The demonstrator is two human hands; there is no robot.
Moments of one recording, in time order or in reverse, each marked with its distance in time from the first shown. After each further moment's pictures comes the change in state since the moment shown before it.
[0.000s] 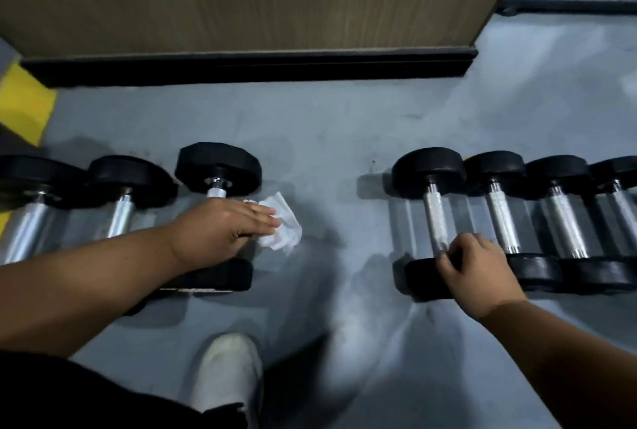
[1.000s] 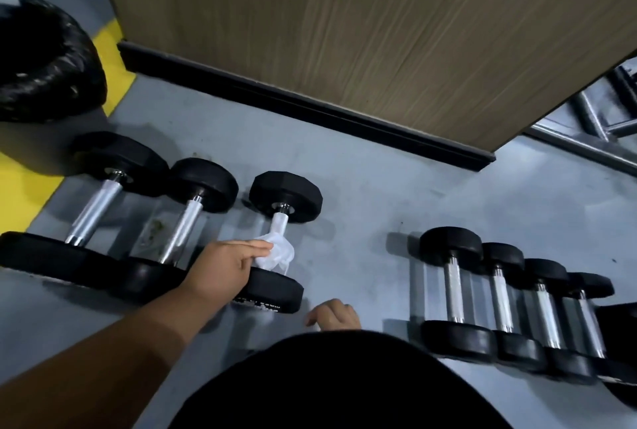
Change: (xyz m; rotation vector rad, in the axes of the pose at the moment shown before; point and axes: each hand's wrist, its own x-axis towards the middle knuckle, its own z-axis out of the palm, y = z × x) left_hand -0.113 -0.020 0.021 -0.261 0.549 -0.681; right_hand -0.114 -0.224 0.097 0.168 -0.018 -0.571
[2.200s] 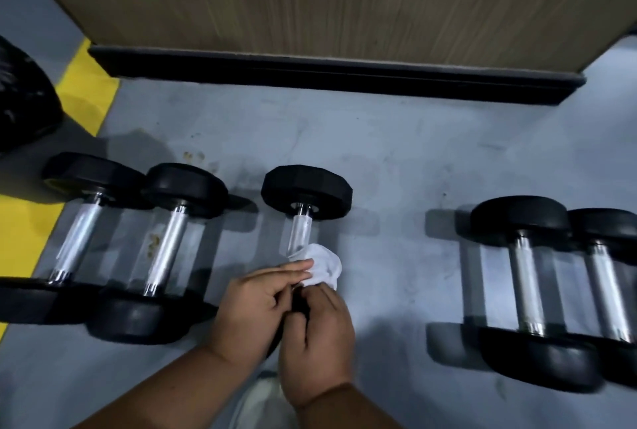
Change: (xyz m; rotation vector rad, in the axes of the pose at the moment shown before) left_hand -0.003 0.058 0.053 -0.205 -0.060 -0.116; right_hand 0.068 -0.015 0.038 0.461 0.255 0.262
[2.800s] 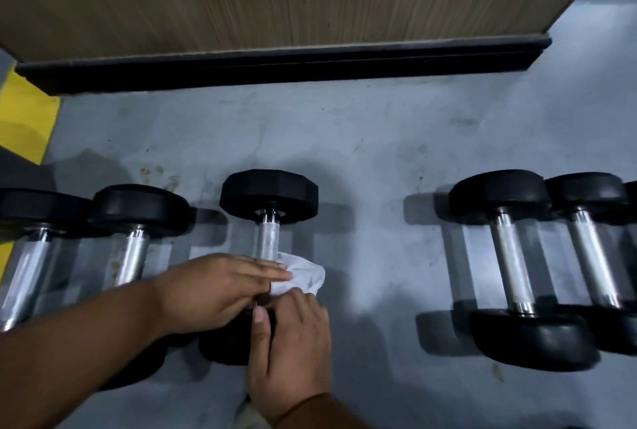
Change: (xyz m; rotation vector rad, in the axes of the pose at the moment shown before) left_hand 0.084 -0.022 -0.049 0.511 -0.794 0.656; right_hand 0.000 0.009 0.007 -0.185 -0.002 -0.065
